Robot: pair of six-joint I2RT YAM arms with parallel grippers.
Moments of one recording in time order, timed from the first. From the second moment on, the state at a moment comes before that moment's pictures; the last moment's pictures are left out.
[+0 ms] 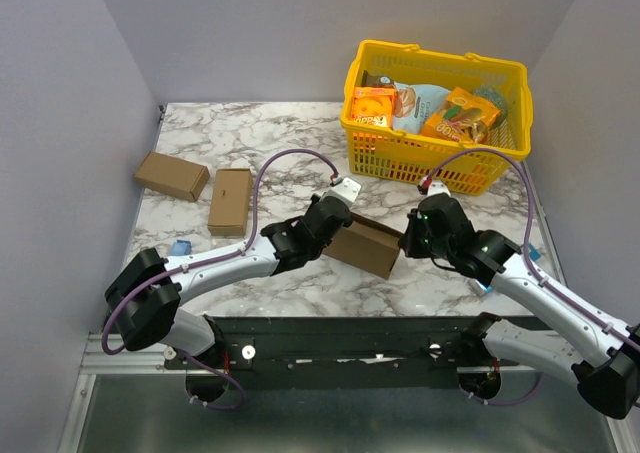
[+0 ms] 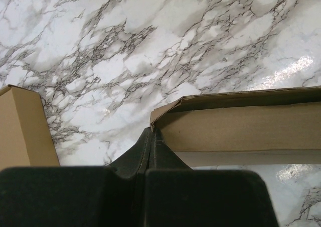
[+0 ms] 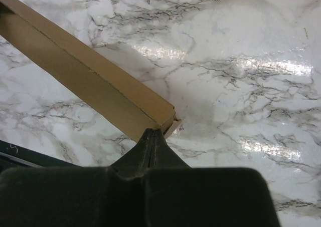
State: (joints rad) left arm -0.99 1.43 0.93 -0.14 -0.56 -0.09; right arm 0.69 0.97 0.80 -0.62 0.16 0.54
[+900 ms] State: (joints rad) left arm -1.00 1.41 0.90 -0.07 -0.50 -0.04; right arm 0.69 0.86 0.80 -0.77 0.14 0.53
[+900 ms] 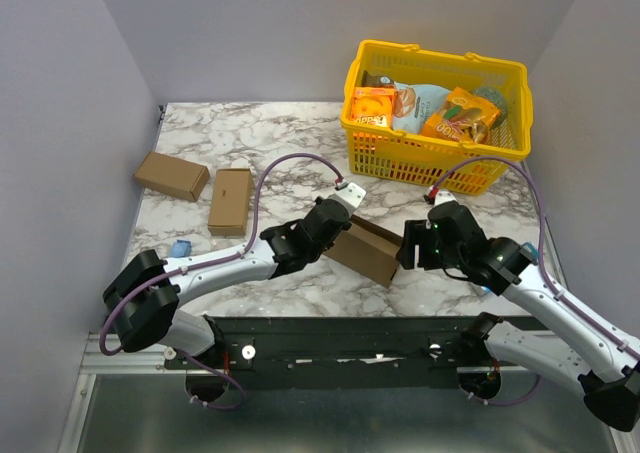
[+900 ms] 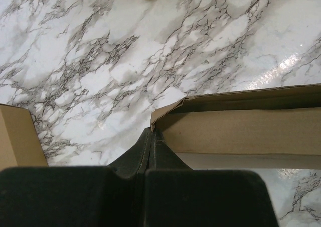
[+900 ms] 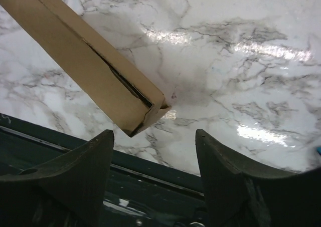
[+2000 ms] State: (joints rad) left arm -1.00 1.40 0.89 -0.07 -0.49 -0.03; right arm 1.00 1.02 0.80 -0.60 0.48 0.12
